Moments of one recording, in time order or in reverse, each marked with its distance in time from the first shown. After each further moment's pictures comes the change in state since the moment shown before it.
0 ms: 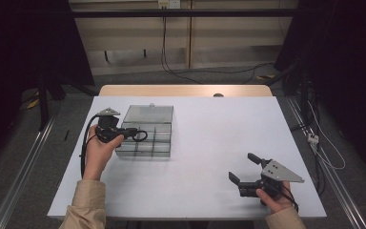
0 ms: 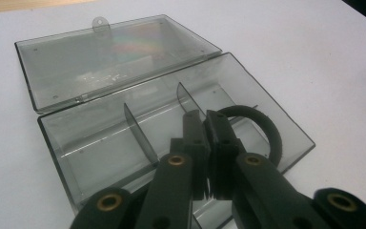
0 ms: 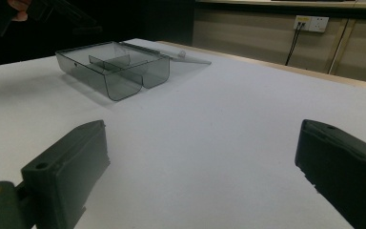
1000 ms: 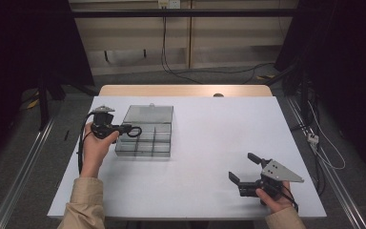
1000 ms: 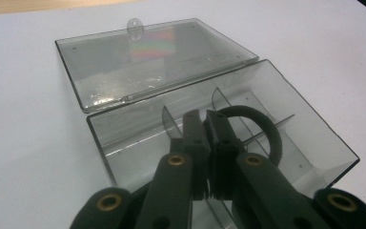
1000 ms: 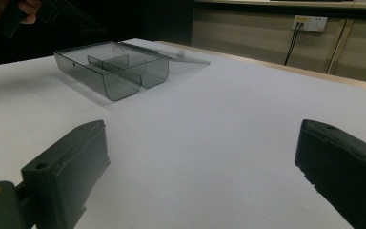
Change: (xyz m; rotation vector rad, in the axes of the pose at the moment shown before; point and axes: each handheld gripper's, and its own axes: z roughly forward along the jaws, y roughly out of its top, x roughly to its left) left arm 0.025 0.000 0.003 -0.011 0.048 -0.031; right arm 0.000 0.000 0.001 0.000 -0.005 0.002
